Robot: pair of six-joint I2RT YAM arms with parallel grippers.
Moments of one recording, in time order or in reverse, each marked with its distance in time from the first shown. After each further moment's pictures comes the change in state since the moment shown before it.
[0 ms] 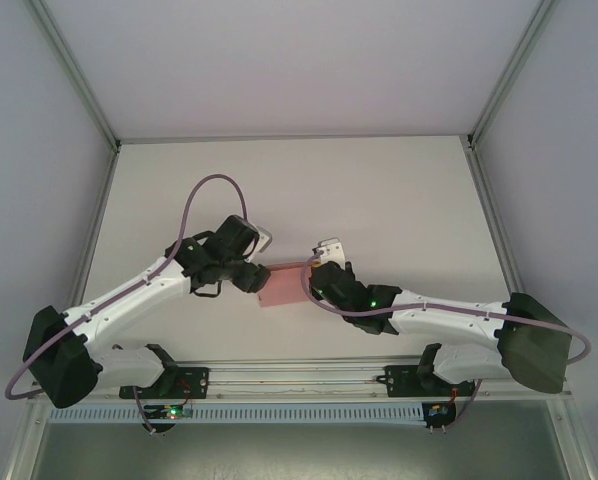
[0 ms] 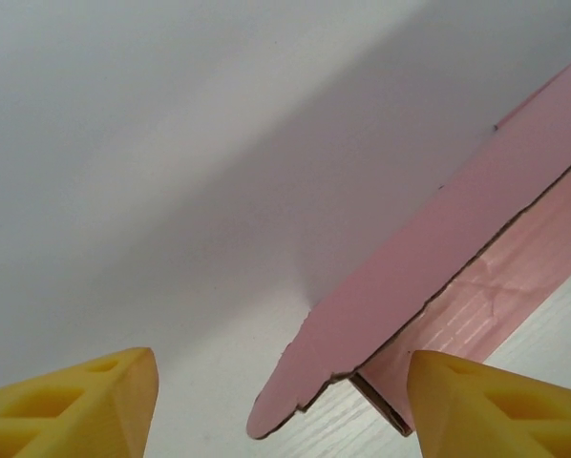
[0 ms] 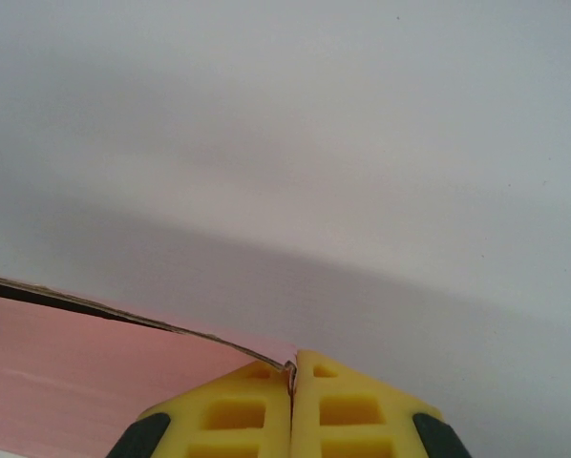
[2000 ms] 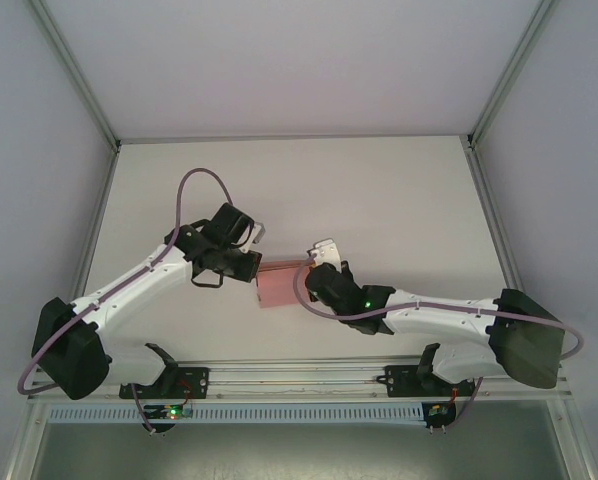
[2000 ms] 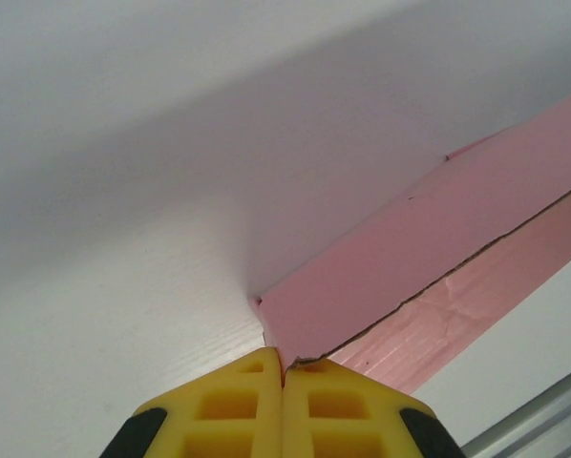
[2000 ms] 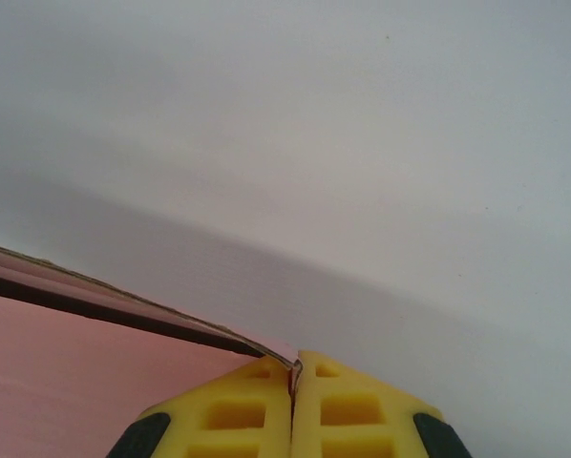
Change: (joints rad) left arm 0.088 0.080 0.068 -0.072 0.209 -0.226; right arm 0.027 0.051 0.016 0.011 0.080 -0.071
